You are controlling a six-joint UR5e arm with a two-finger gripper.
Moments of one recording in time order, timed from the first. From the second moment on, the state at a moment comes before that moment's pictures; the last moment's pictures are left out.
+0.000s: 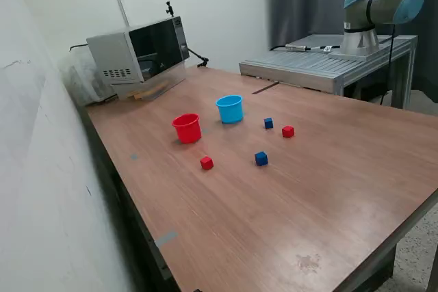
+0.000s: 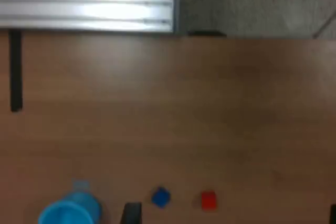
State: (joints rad) arm 0.02 -1.70 1.56 -1.43 -1.60 3.15
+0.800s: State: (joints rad) arm 0.01 -1.40 1.69 -2.01 -1.57 3.57
